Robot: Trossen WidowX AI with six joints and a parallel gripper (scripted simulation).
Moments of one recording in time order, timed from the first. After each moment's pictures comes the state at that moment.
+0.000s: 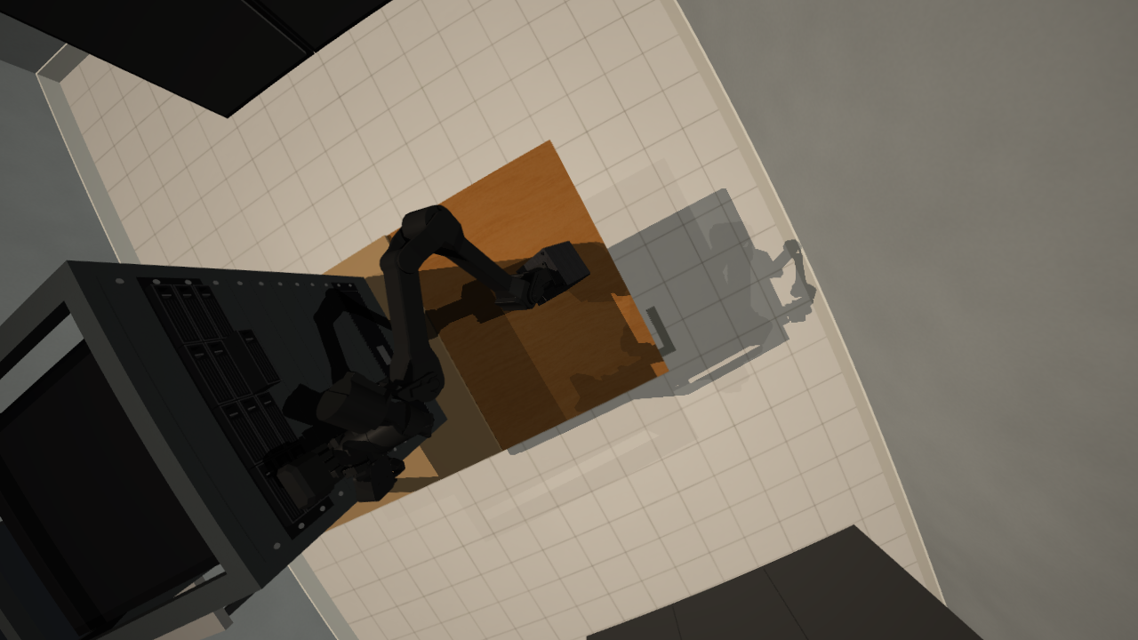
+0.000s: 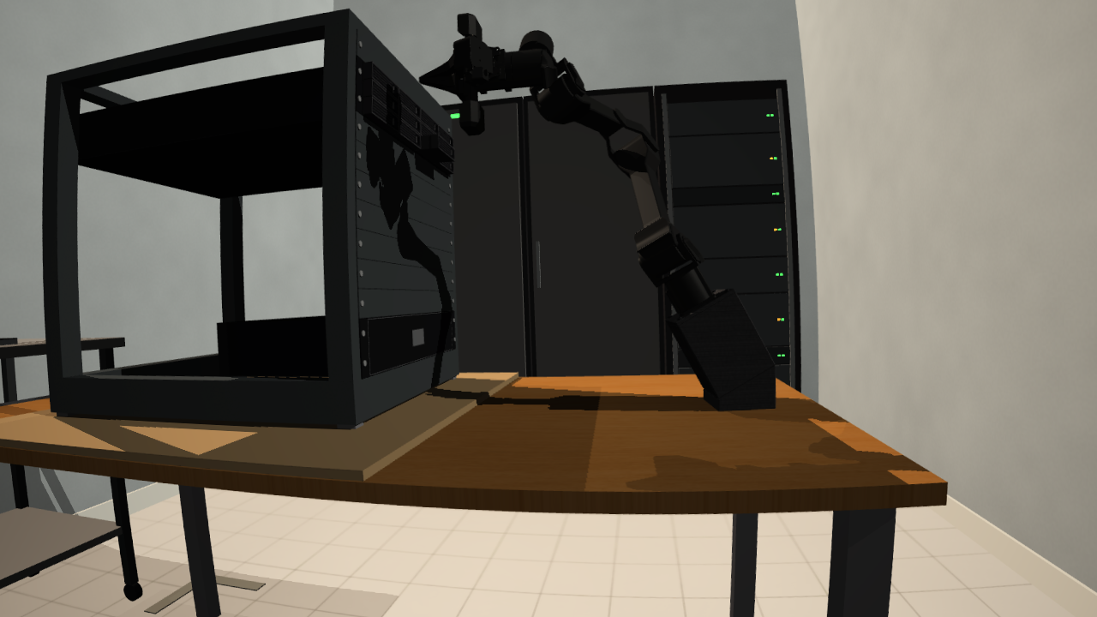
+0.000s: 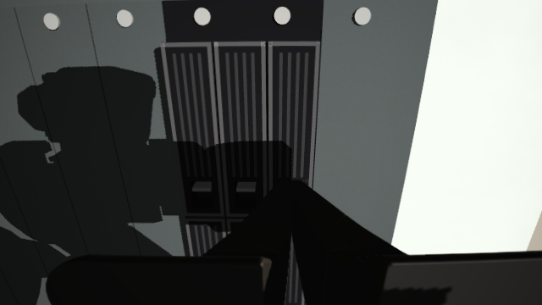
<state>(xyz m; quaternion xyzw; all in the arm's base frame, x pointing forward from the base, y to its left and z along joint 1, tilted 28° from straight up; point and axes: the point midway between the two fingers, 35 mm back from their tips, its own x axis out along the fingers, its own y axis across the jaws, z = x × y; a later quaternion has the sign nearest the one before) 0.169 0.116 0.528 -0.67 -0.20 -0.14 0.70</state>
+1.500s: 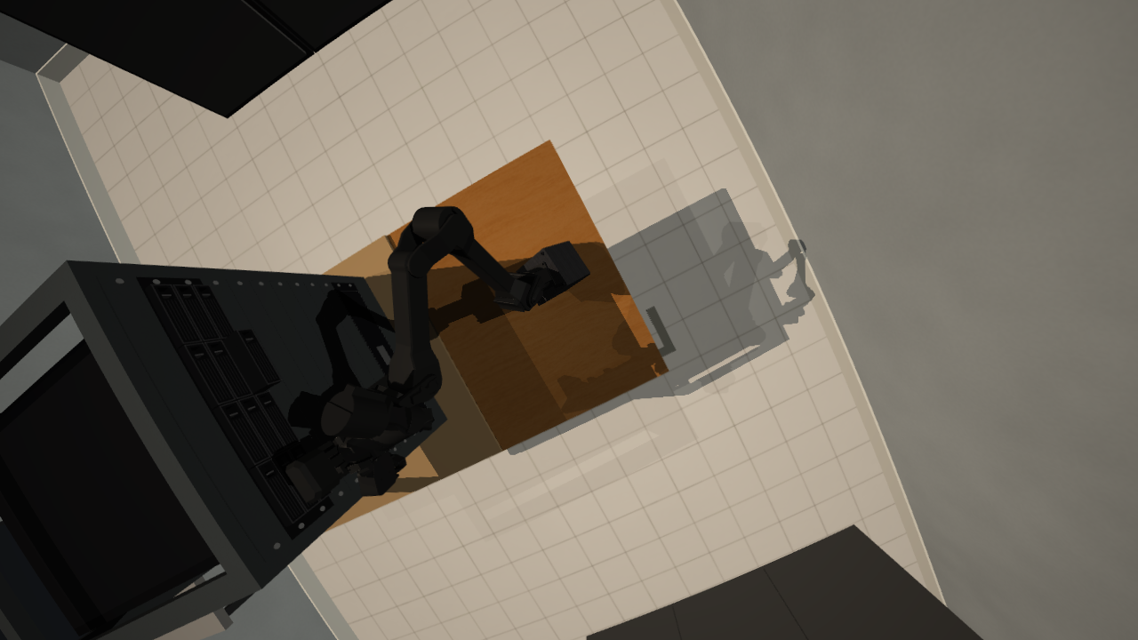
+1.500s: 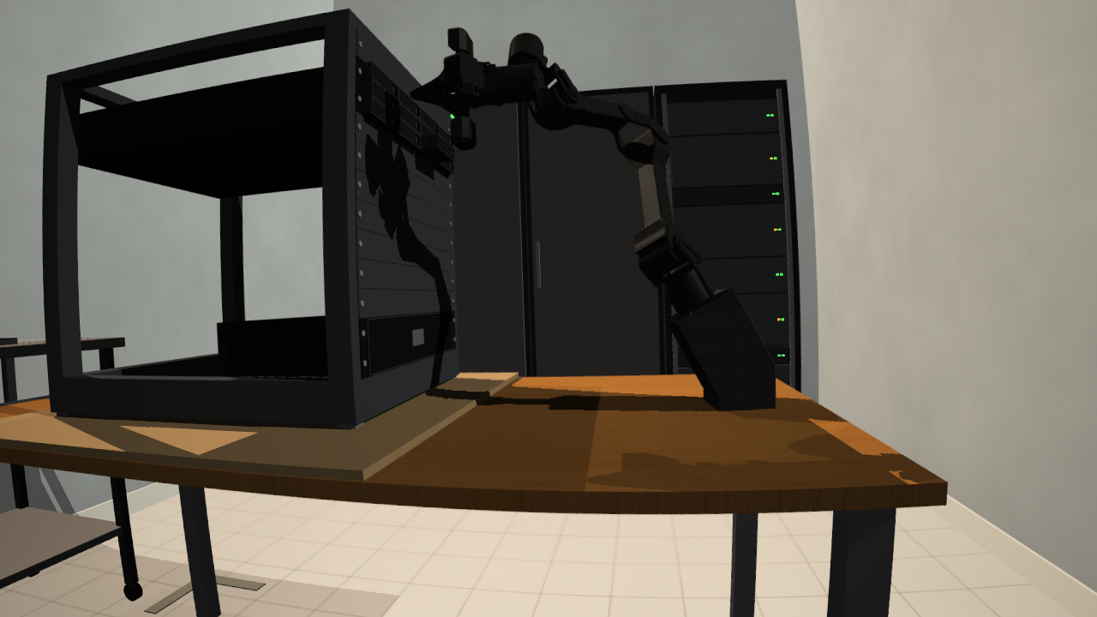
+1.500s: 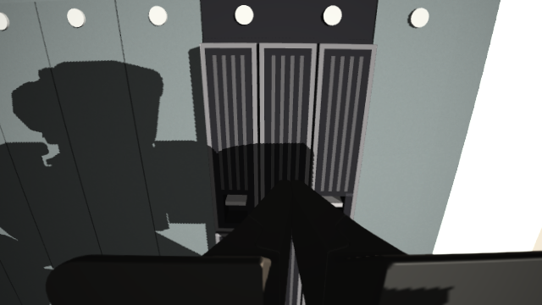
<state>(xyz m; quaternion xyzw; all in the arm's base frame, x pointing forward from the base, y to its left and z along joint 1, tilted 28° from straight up) 0.193 0.120 0.514 -0.67 -0.19 -0.14 0.70</state>
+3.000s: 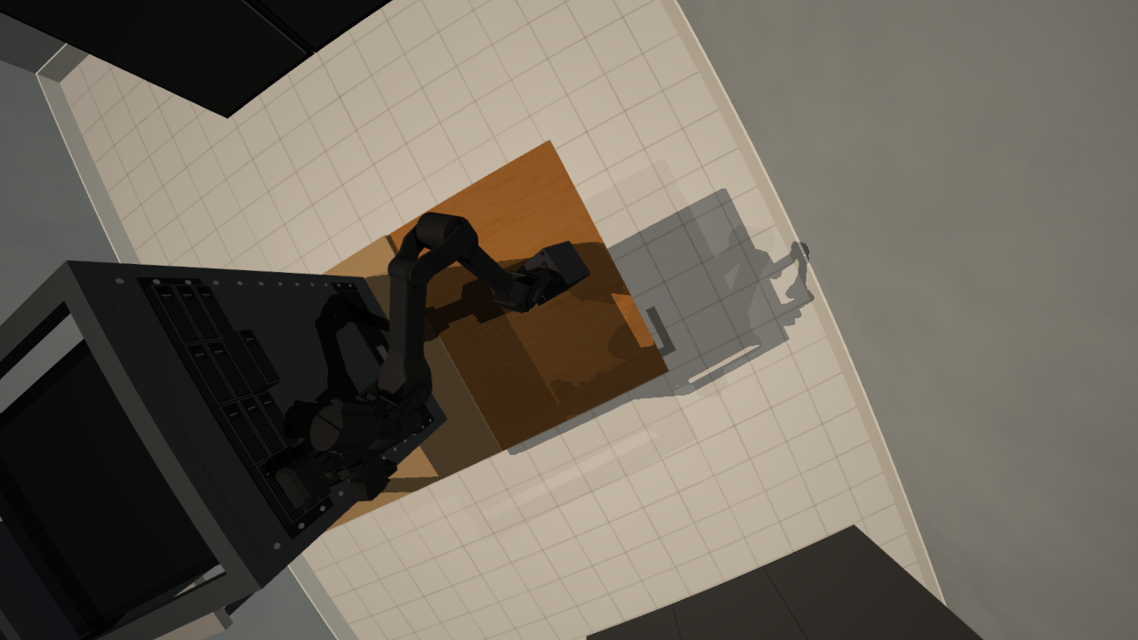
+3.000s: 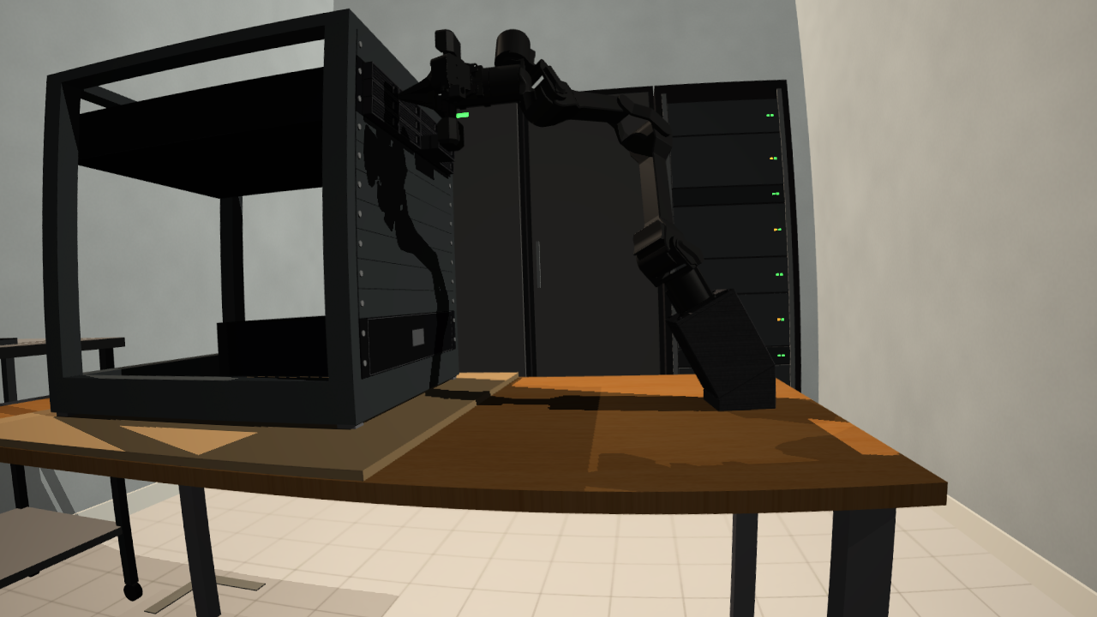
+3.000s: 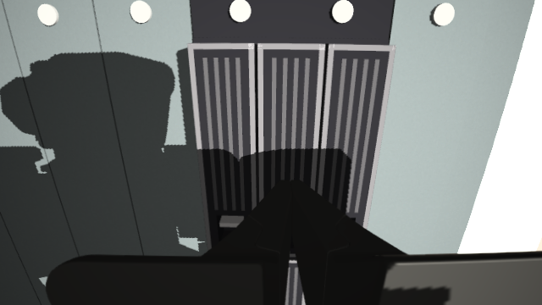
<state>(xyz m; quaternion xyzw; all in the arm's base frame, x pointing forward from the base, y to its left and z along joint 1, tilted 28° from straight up) 0.211 0.121 0.523 -0.68 -0.19 -0.14 0.70</state>
